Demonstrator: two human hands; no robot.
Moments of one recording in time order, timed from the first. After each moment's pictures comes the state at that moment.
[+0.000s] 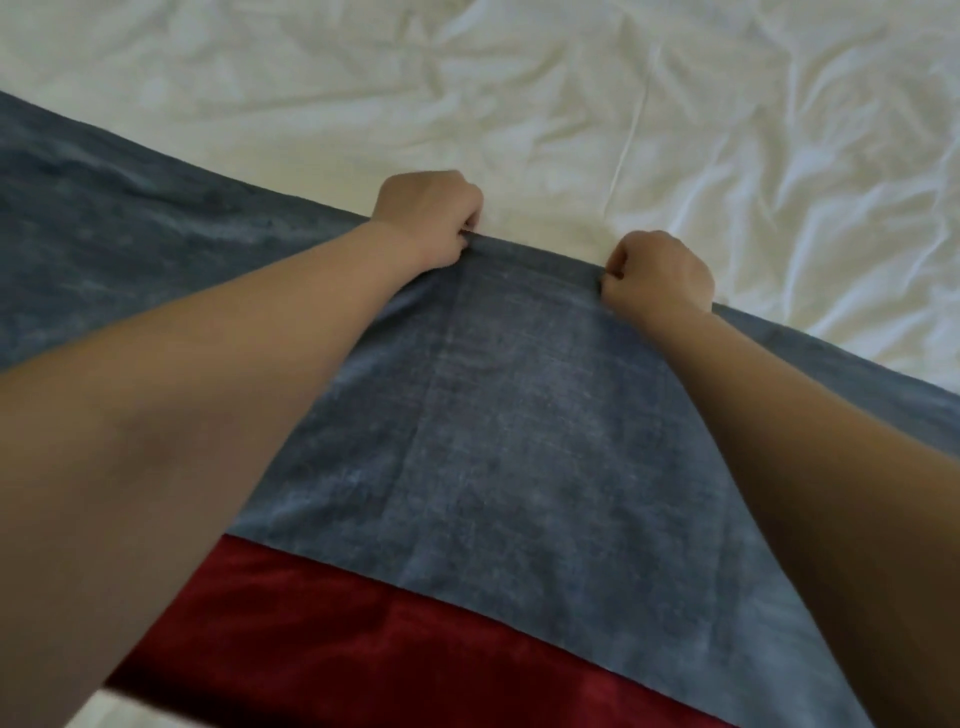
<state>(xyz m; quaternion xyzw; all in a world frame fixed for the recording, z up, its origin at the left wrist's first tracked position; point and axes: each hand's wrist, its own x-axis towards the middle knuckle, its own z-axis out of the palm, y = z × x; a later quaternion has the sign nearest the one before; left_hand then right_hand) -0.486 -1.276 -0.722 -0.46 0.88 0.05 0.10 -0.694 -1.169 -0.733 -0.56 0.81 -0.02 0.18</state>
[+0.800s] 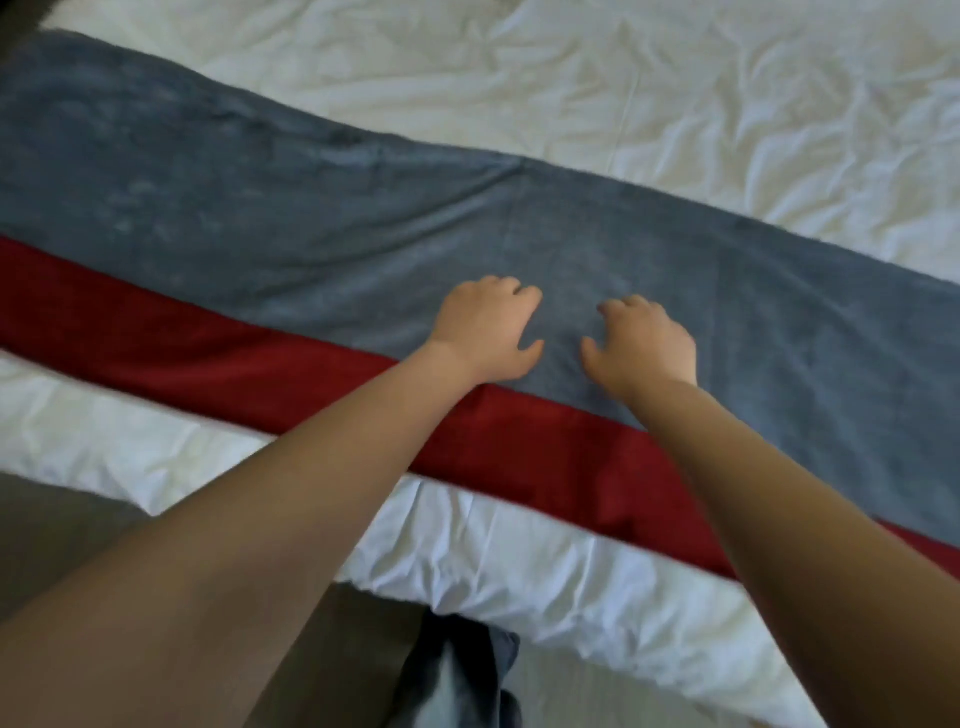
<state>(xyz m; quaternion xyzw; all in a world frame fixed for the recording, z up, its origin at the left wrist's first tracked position) -0.393 -1.007 -0.668 -0.41 0.91 0.08 0.00 -0.557 -0.938 -0.661 -0.61 0.79 0.01 0.11</state>
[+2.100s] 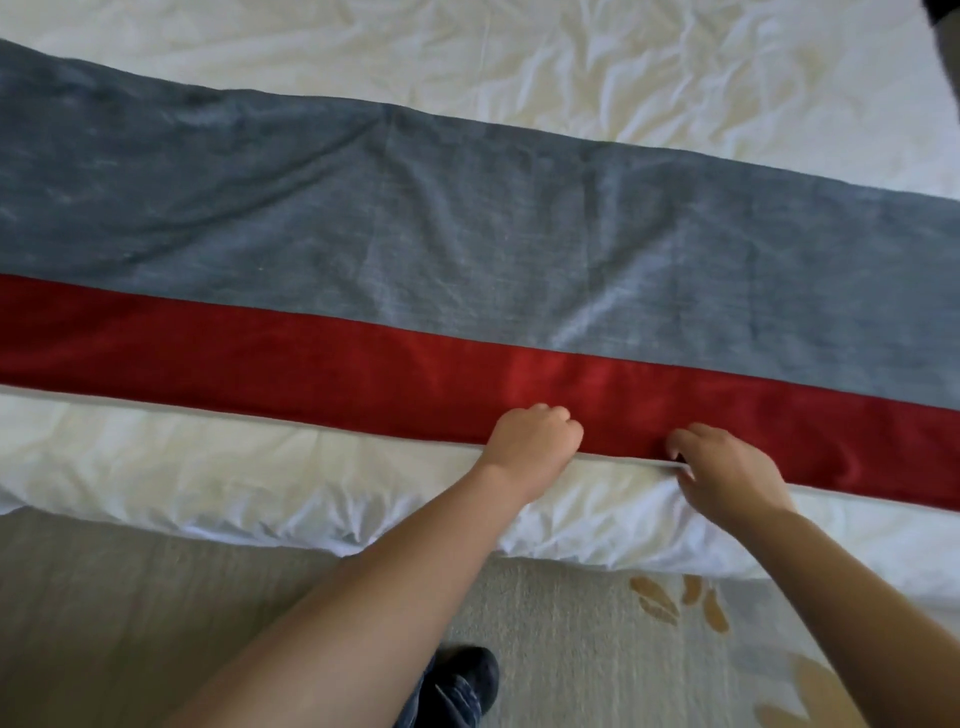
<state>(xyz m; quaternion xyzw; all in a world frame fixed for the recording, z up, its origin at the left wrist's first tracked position) -0.471 -0.773 -0.716 -0.25 0.95 0.17 0.08 -0.660 -0.654 -0.704 -0.56 0.80 0.13 0.16</state>
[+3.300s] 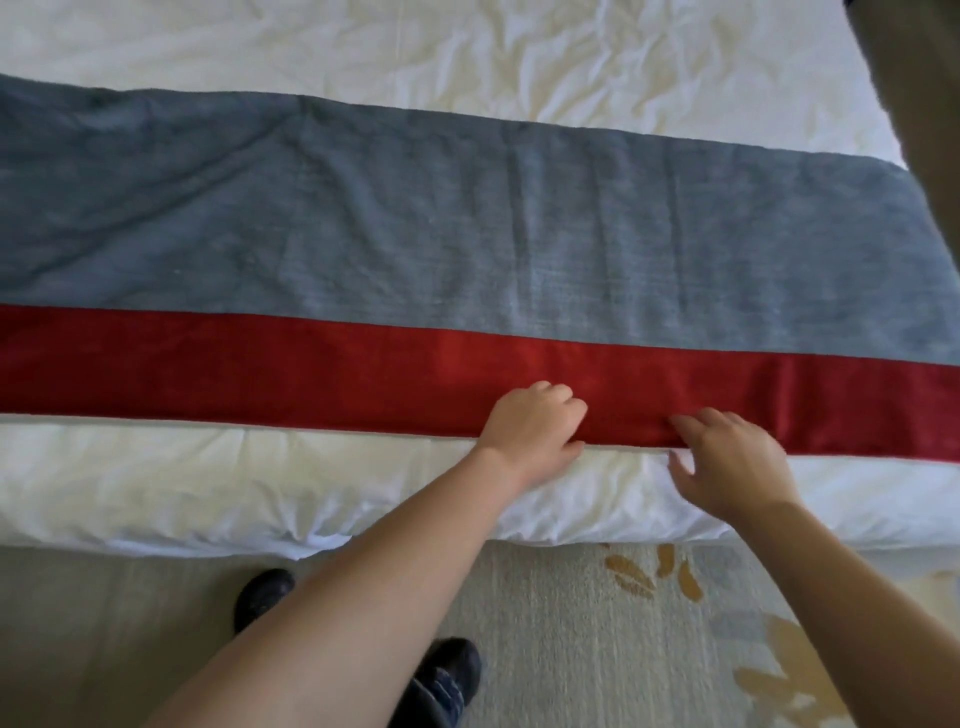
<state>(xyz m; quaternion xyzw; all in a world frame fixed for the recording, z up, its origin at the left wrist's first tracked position) -0.532 -0.734 -0.719 -0.20 0.96 0.21 0.02 -0.702 -0.592 -0.695 -0.51 0.83 0.18 0.09</state>
